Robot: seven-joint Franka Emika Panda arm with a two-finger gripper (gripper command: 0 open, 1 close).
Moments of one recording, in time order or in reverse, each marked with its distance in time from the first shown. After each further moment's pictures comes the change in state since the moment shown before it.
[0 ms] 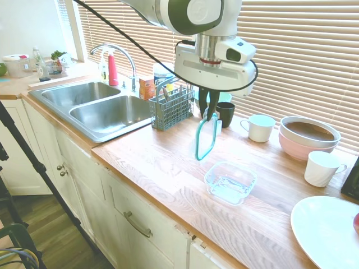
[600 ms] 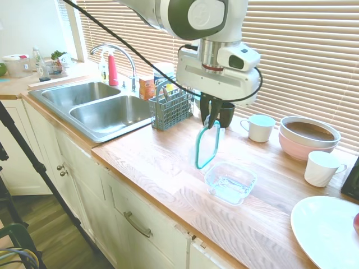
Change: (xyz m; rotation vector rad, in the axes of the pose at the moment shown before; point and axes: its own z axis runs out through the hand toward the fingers) arm 0.001 0.028 0.008 -0.008 -0.020 0.055
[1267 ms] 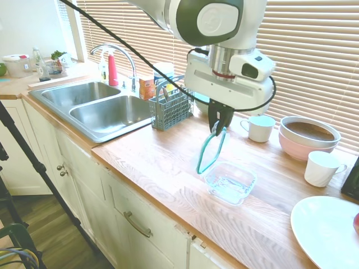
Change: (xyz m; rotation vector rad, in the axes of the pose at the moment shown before) arm 0.018 0.041 0.003 0.045 -0.021 0.028
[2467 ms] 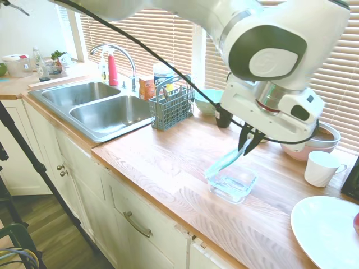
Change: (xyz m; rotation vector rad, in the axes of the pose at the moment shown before) arm 0.086 0.066 0.036 0.140 -0.086 0.037
